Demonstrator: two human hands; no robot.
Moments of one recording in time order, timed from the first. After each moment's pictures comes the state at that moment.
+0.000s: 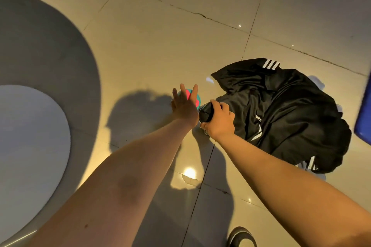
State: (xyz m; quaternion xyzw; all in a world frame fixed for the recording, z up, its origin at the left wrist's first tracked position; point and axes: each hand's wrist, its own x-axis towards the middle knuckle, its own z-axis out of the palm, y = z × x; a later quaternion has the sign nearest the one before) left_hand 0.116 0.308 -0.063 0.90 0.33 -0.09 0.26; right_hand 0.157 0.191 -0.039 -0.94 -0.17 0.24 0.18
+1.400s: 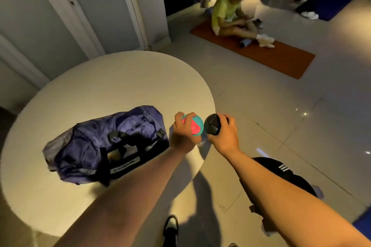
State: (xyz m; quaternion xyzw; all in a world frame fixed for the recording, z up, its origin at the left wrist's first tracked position) left_hand -0.188 0.371 0.670 0.84 0.45 0.25 0.20; right_hand -0.040 0.294 0.694 -0.81 -0.42 0.22 0.33
